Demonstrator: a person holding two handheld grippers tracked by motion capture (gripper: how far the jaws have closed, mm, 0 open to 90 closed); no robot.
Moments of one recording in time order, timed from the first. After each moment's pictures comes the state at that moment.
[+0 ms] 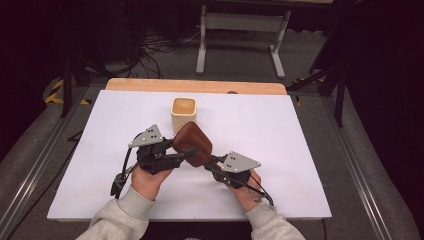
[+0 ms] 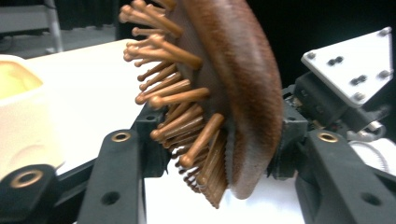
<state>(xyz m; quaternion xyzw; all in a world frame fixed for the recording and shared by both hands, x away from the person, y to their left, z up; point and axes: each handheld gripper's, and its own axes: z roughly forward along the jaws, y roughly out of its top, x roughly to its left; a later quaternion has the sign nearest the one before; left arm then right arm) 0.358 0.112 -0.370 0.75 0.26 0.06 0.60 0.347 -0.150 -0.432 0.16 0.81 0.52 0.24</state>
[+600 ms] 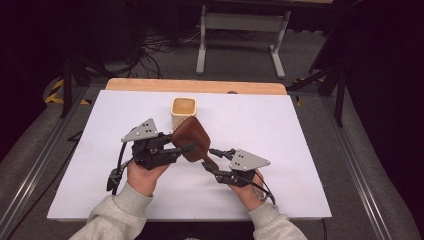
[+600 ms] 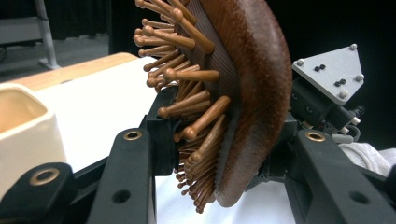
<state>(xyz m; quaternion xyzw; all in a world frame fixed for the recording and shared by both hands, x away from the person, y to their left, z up) 0.359 0.120 -0.345 0.75 0.24 0.06 0.61 0.347 -0.162 -0.421 0.15 0.78 0.57 0.22</state>
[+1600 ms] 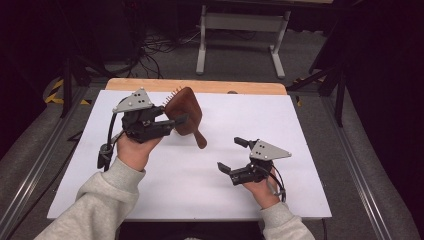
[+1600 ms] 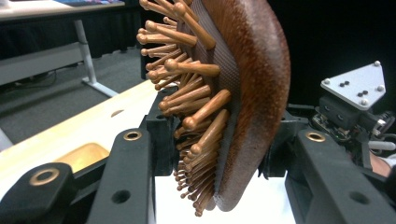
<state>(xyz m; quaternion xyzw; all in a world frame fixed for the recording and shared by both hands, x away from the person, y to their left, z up) 0.387 0.131 -0.283 0.76 0.24 0.14 0.59 0.356 -0.203 -0.406 0.22 0.76 0.58 0.20</state>
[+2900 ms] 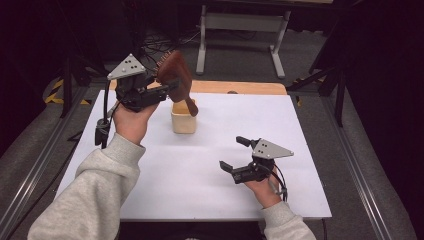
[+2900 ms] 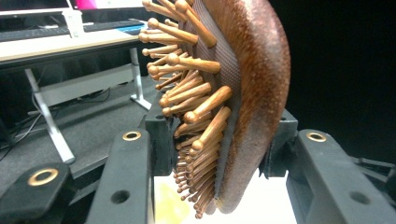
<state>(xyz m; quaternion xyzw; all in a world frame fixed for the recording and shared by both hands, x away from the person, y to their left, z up) 0.429 0.140 -0.247 0.72 0.29 0.21 0.60 0.358 -0.207 -0.406 0.23 0.75 0.58 0.20</state>
